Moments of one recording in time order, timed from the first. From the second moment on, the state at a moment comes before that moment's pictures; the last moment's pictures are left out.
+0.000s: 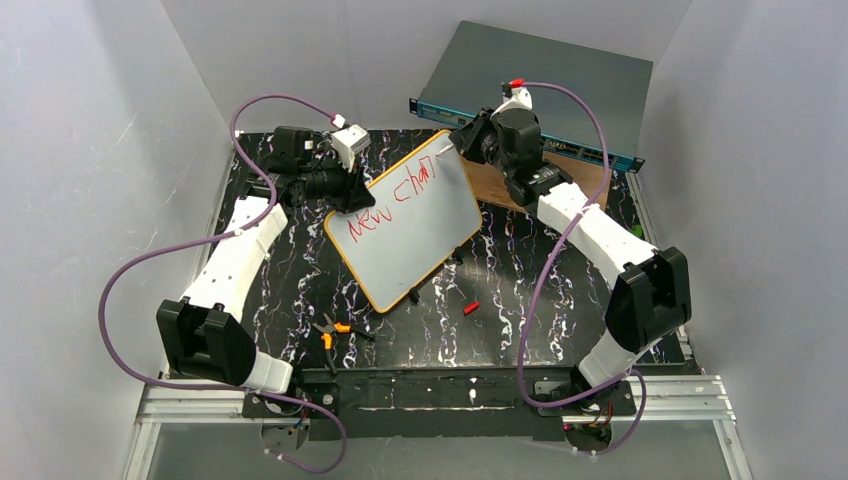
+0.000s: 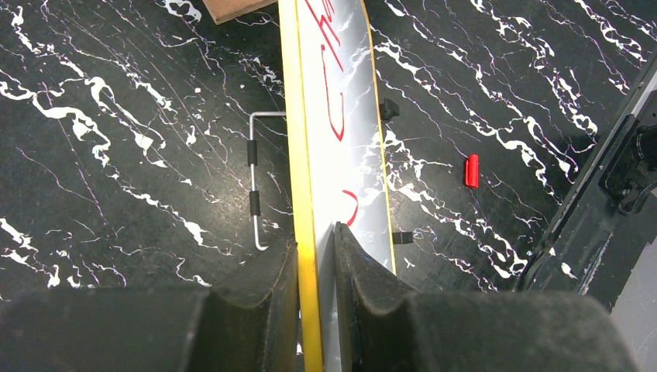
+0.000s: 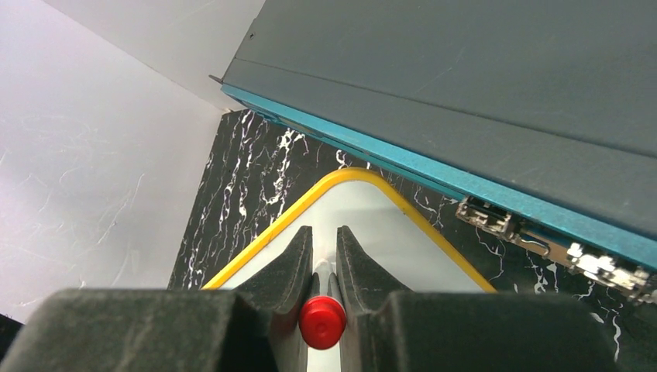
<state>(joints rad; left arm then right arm) -0.22 1.44 1.38 -0.69 0.64 0.28 0.53 1.63 1.43 0.01 0.04 0.65</state>
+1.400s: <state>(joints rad) -0.22 1.44 1.38 -0.70 0.62 0.27 0.54 1.66 1.39 0.04 0.02 0.68</state>
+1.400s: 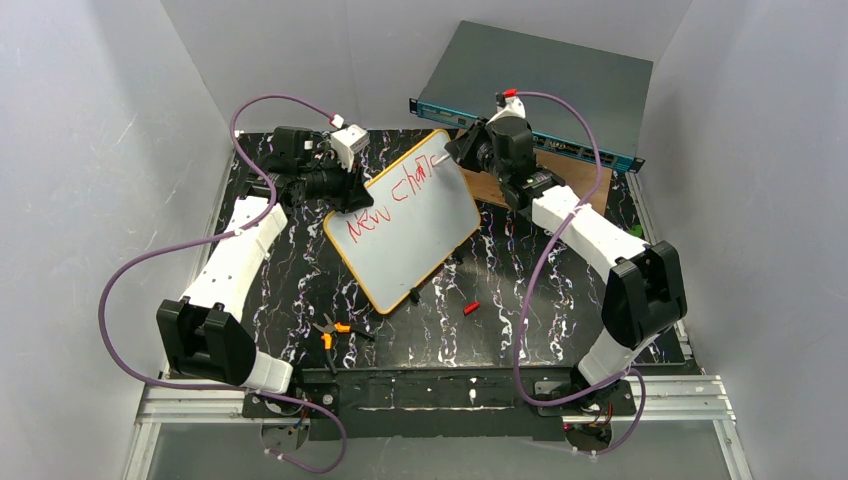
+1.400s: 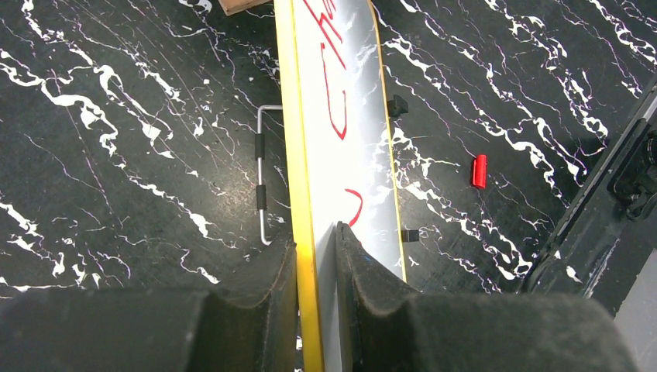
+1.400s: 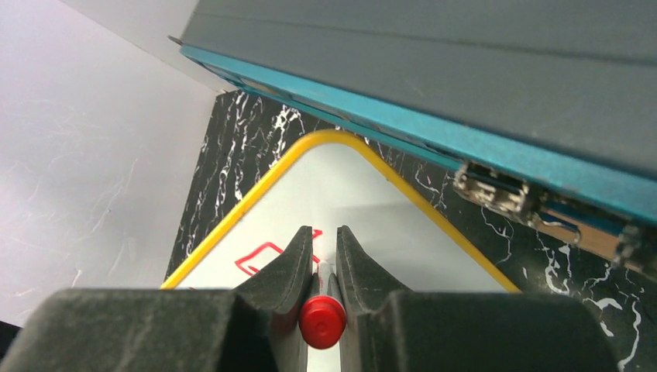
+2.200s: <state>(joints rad) -0.22 1.44 1.38 -0.70 0.63 0.27 0.50 1.64 1.35 0.03 0.04 0.65</state>
